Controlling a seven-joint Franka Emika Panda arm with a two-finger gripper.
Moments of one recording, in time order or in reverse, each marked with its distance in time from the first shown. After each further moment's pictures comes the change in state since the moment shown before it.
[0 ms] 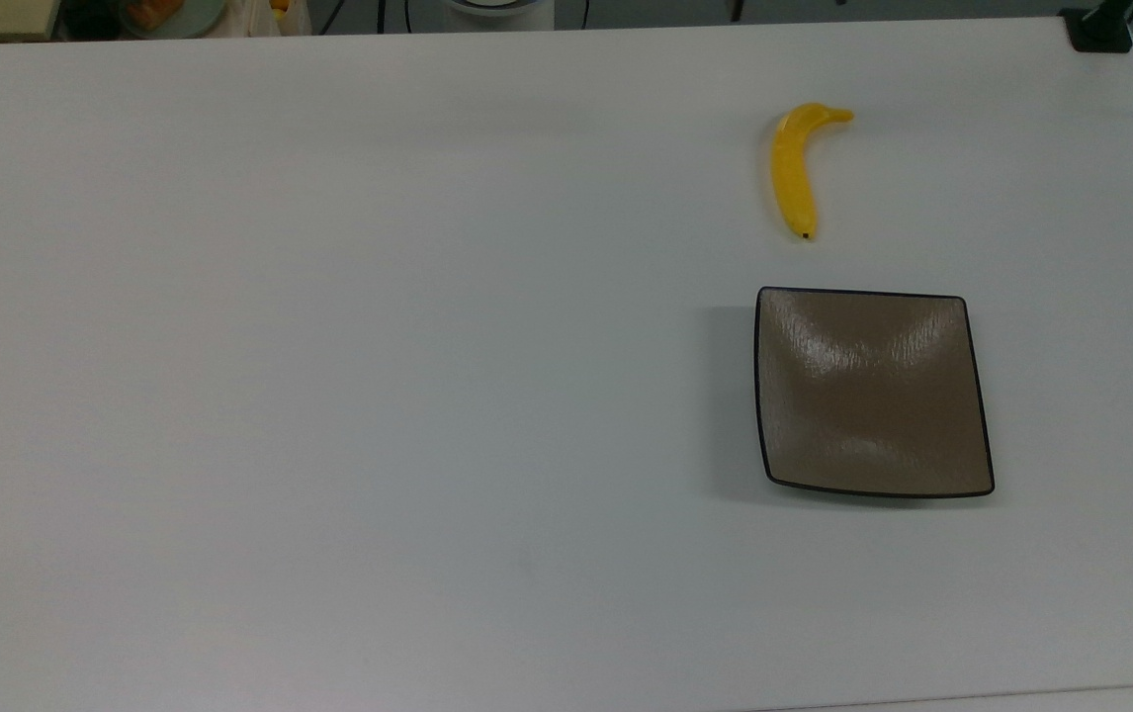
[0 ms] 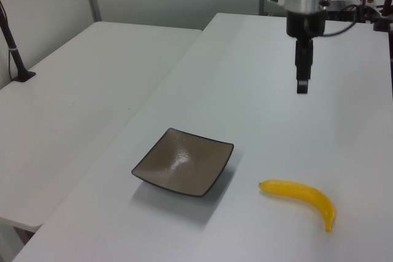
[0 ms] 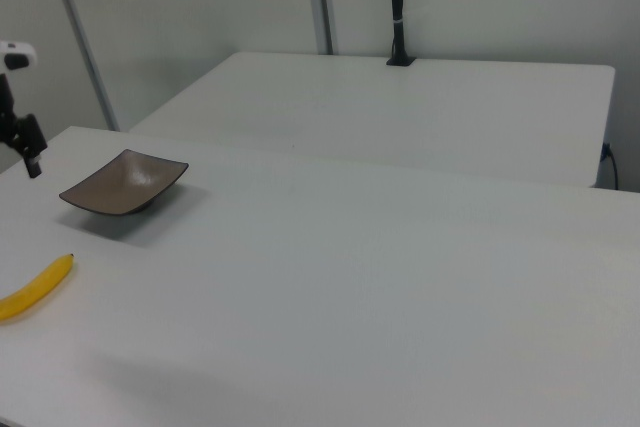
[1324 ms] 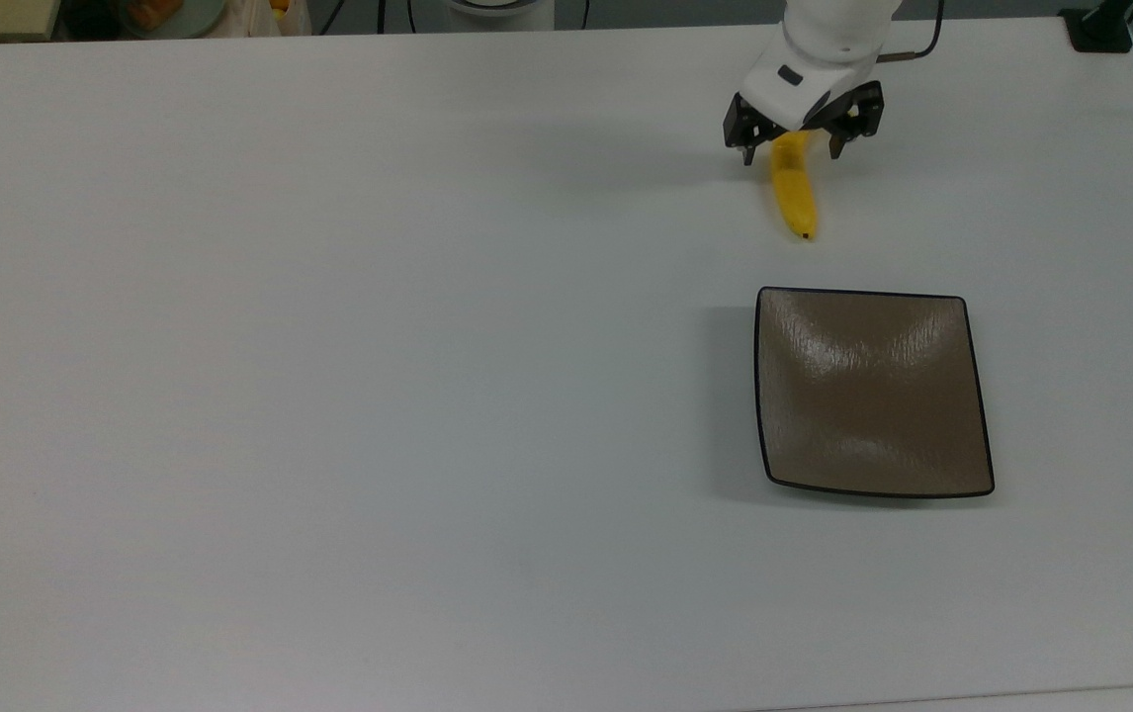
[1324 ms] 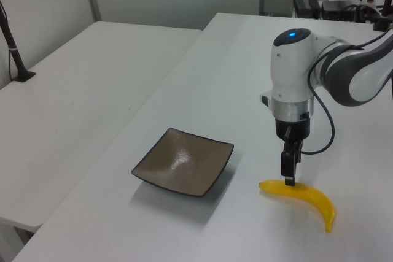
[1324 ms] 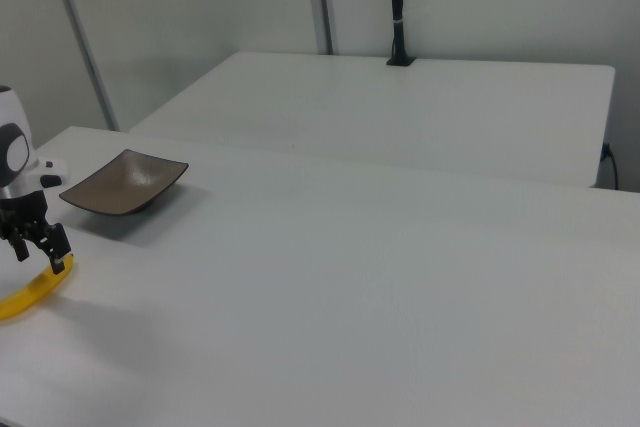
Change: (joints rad) arm -0.006 0.214 0.080 -0.288 0.000 0.492 0.196
